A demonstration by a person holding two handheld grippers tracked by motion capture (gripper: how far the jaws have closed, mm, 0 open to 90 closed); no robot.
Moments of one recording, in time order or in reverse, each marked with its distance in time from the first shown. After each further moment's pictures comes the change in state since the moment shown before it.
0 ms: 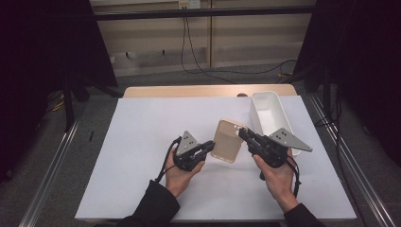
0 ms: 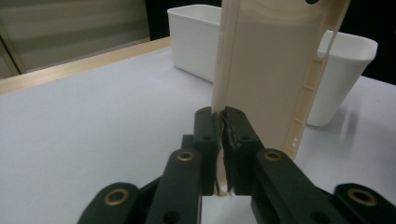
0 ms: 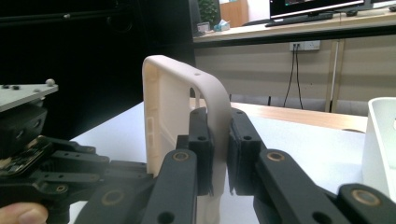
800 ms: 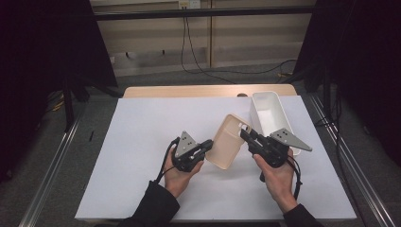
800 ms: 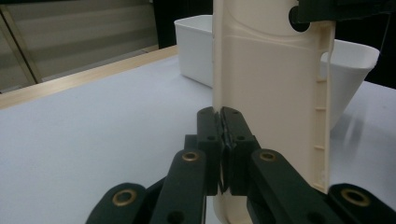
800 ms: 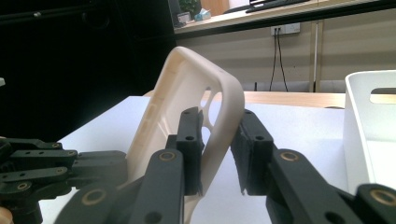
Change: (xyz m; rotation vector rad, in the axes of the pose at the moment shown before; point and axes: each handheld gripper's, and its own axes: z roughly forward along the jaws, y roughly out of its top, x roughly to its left) left arm -0.007 0.004 -0.007 -0.022 0.033 0.025; right arm -0.004 -0.004 0.001 0.033 -0.078 0.076
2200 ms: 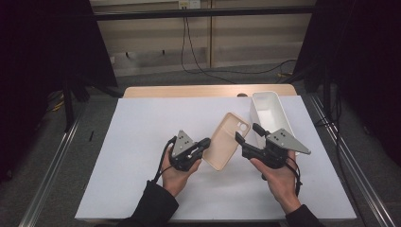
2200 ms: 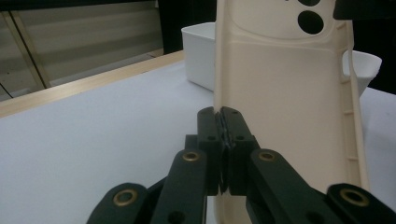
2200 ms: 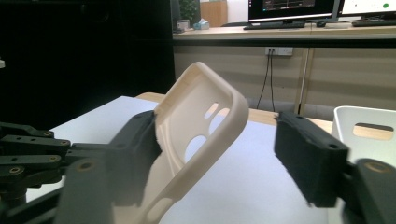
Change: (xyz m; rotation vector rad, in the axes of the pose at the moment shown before) left arm 0.003 0.004 -0.007 -0.019 0.022 -0.002; right arm 0.014 0.008 -0.005 -0.028 -0.026 -0.137
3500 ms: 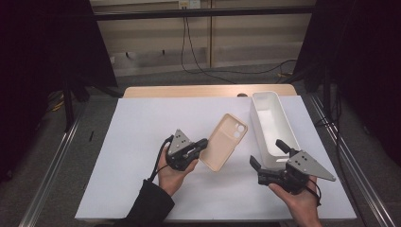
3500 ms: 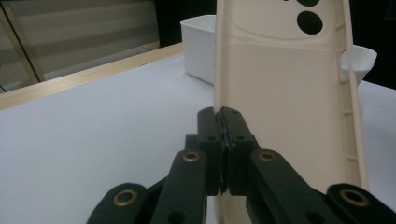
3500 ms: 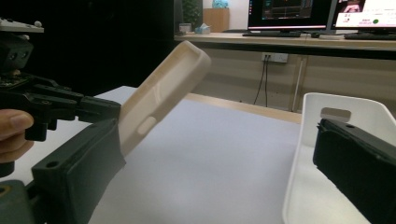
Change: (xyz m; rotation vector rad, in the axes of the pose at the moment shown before) left arm 0.006 0.002 -0.006 0.034 -0.022 -0.005; right arm -0.012 -0.023 -0.058 -0.026 0.010 -0.066
